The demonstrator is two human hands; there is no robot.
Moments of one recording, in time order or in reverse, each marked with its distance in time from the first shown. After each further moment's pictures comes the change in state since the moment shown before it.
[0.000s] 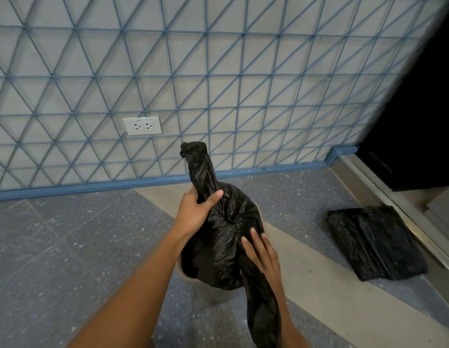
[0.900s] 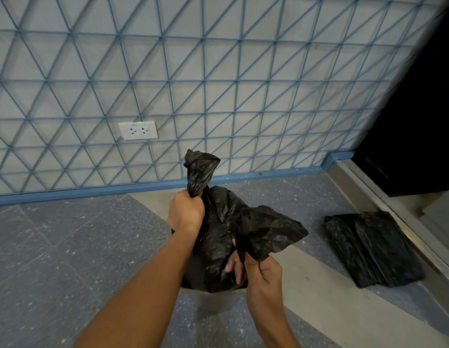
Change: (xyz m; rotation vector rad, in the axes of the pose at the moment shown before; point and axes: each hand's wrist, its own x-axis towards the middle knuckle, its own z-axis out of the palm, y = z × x) left_hand 0.016 0.019 0.010 0.265 0.383 -0.346; right_hand 0.017 -0.068 0.032 0.976 0.024 0.514
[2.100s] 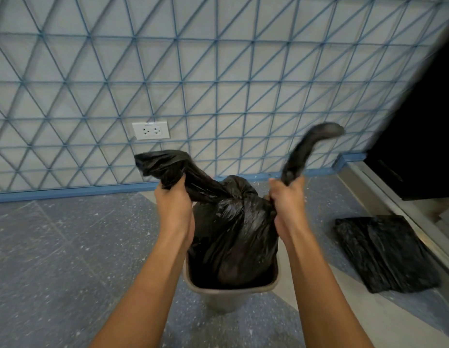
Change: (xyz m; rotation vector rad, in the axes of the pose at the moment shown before) left_hand -0.030 0.031 -0.066 -1.076 -0.024 0.052; right_hand 0.132 -0.035 0.003 -0.024 0.266 0.328
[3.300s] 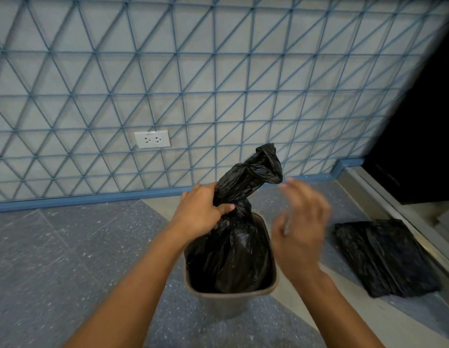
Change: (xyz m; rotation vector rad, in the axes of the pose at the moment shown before) left_hand 0.003 0.001 0.005 1.364 -0.654 0.349; right_hand -0.055 0.009 -0.041 -0.855 0.211 -1.280
